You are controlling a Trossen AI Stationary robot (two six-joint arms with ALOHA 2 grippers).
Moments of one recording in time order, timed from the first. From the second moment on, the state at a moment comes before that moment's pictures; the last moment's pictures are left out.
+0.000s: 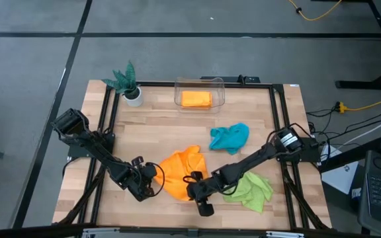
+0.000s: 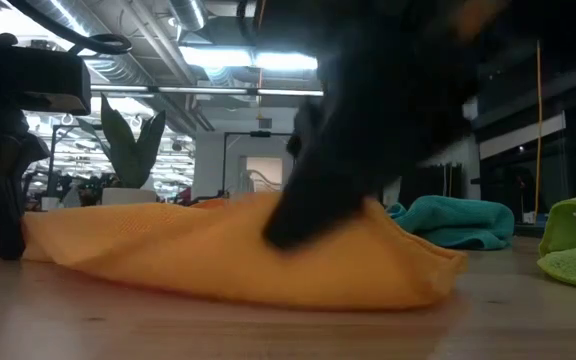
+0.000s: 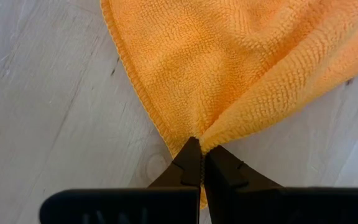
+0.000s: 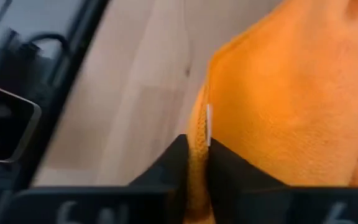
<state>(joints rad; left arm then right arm) -0.71 1.64 0.77 -0.46 -0.40 -1.12 0.46 2.09 1.30 -0.02 -0.02 0.31</state>
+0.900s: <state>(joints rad) -0.70 1.57 1.83 -1.55 -0.43 -1.02 0.57 1.79 1.96 -1.10 0.95 0.09</state>
